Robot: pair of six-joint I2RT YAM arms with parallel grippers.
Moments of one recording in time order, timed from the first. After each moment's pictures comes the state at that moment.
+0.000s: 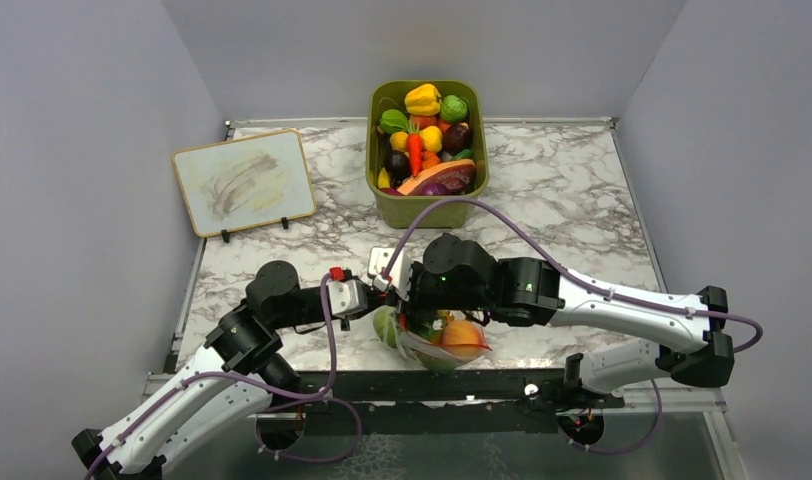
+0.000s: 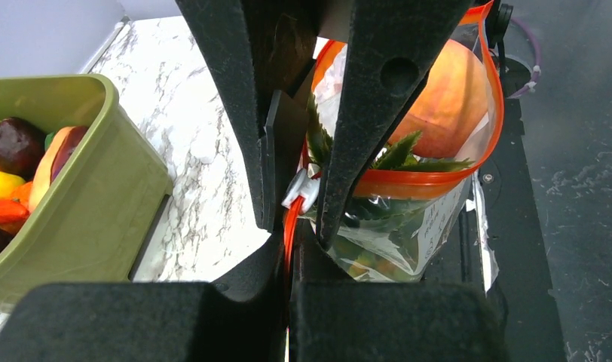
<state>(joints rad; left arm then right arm) -0.79 0.51 0.58 -0.21 0.59 0.27 1.31 1.31 1.31 -0.52 0.02 -0.23</state>
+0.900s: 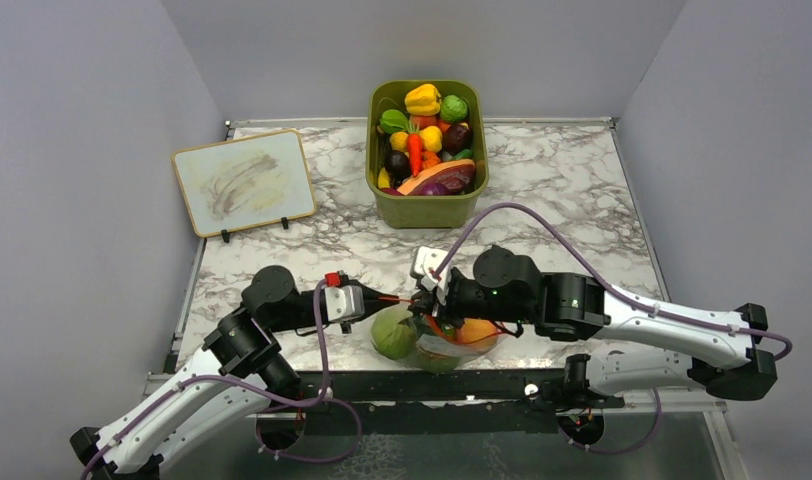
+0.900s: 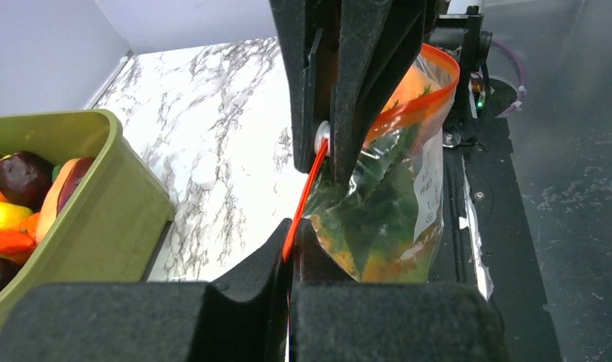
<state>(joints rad) -0.81 0.48 0.58 -0.18 0.56 0.27 1.32 1.10 1.14 -0.45 0.05 -0.16</state>
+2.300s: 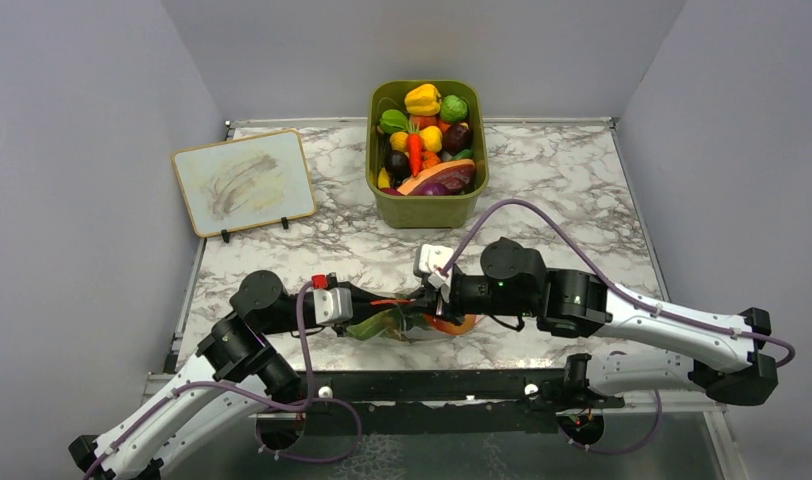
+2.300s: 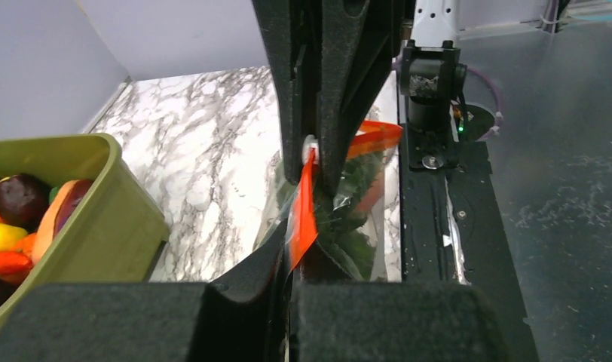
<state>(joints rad) -0.80 0.44 0.58 -0.15 0.61 0.21 1.27 1.07 1.11 -0.39 -0.08 -0.17</state>
